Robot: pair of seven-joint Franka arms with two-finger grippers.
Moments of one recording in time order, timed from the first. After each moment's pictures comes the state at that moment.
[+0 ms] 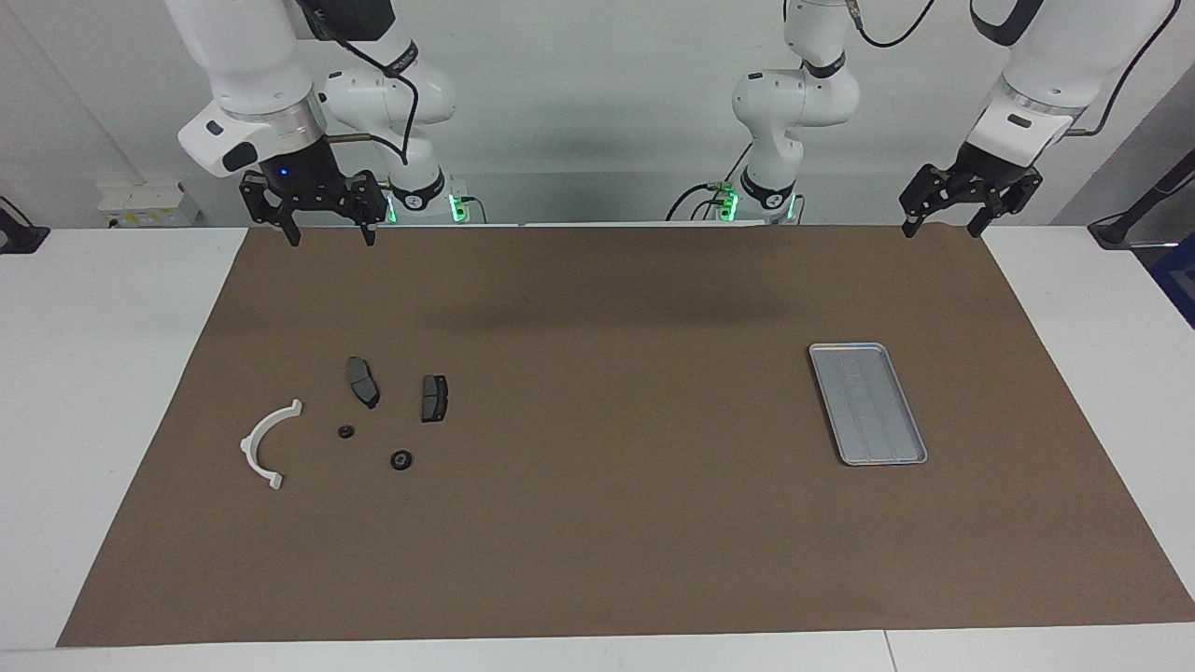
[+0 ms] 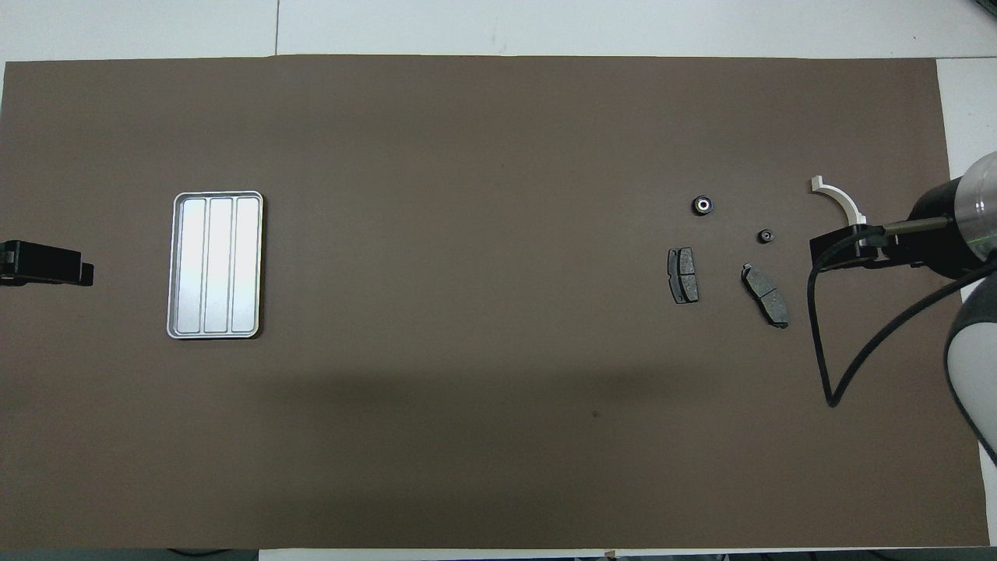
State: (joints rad) left arm -0.08 -0.12 0.07 -1.69 -0.02 1.58 0.04; right arm 0.02 -0.06 0.08 -1.62 -0.04 1.54 0.09
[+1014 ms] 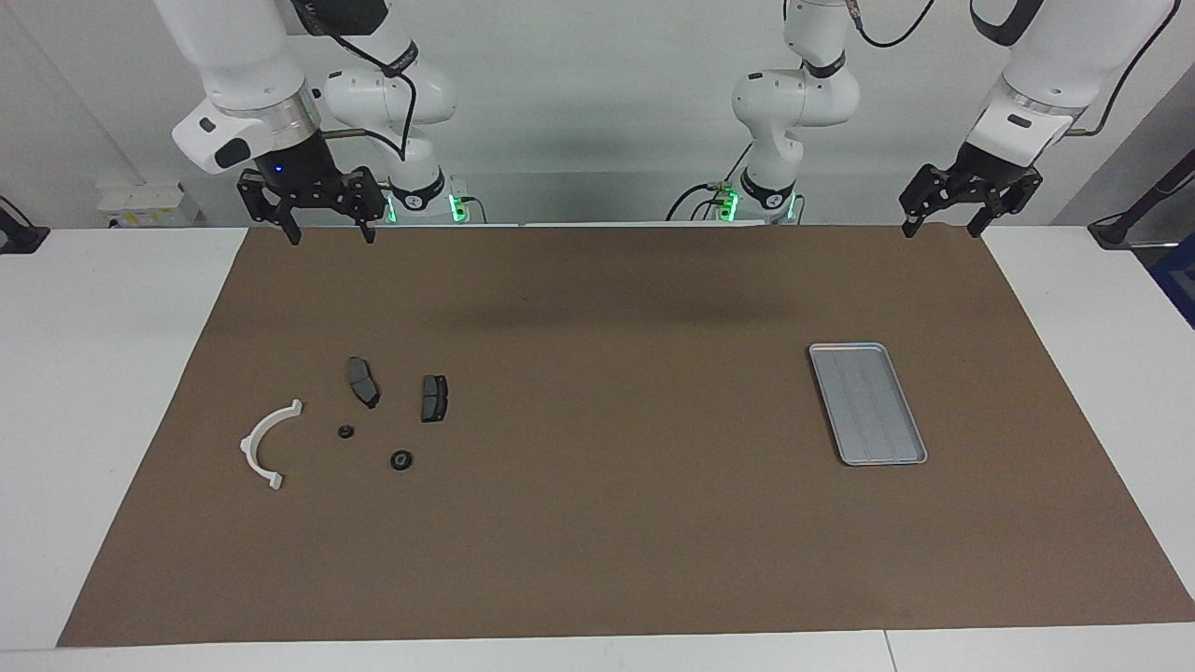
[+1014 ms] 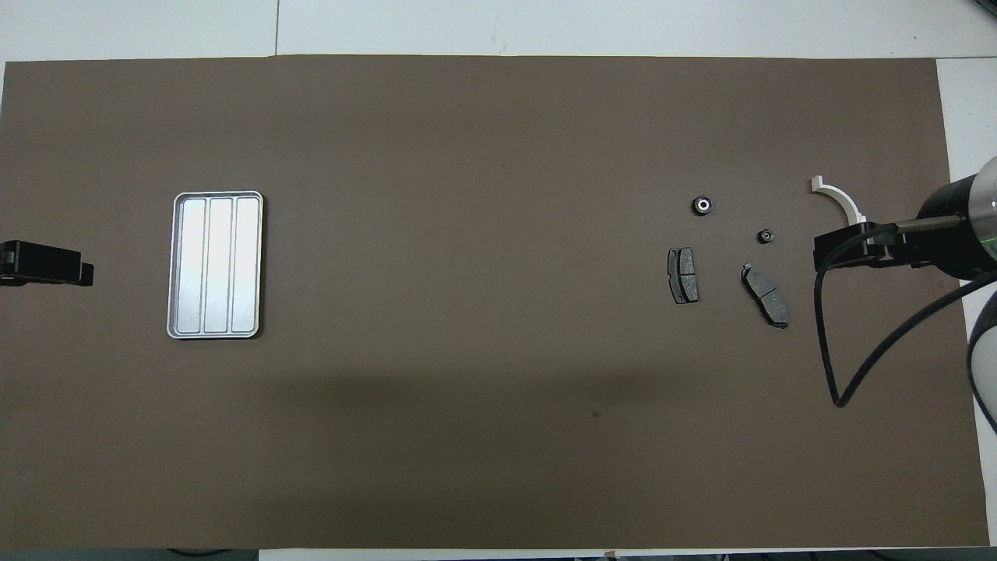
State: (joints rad) left arm -0.08 -0.12 0.07 -1.69 -0.02 1.58 0.04; right arm 0.02 -0.07 0.07 -1.62 0.00 1.54 0.09
